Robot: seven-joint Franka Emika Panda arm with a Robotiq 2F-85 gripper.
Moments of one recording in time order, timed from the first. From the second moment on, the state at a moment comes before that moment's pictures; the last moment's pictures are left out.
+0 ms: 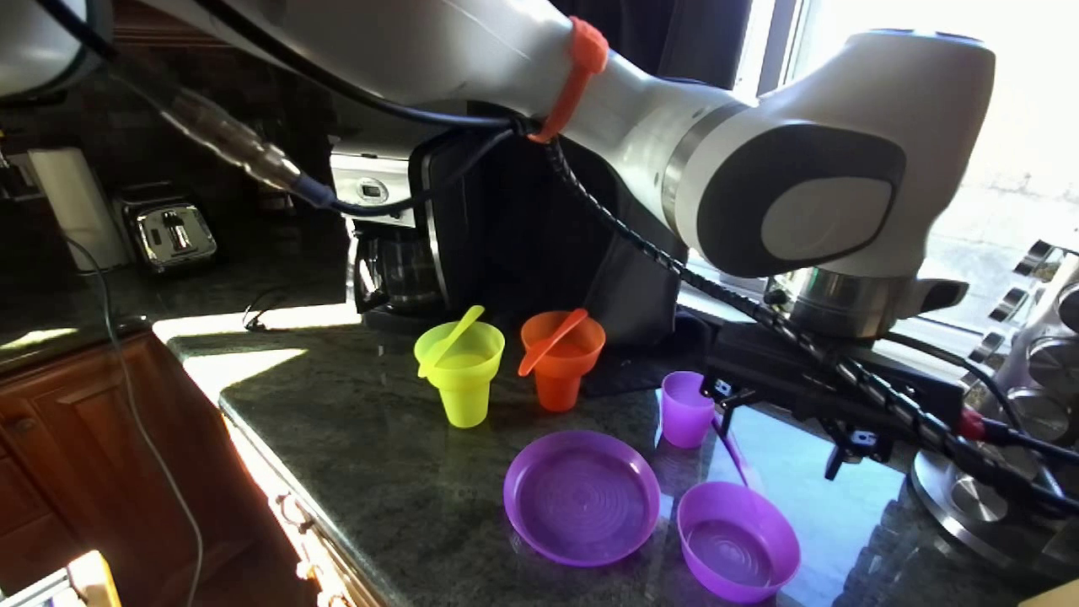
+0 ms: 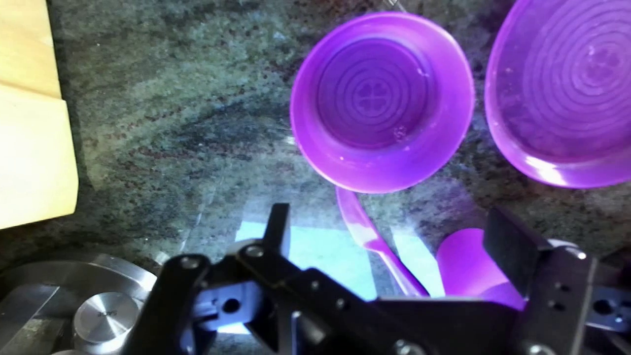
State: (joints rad) arm -0.44 0.40 -0.17 -1.64 0.14 2.12 -0.79
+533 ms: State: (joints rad) arm -0.39 0.24 -0.17 -1.81 0.13 2.12 -0.76
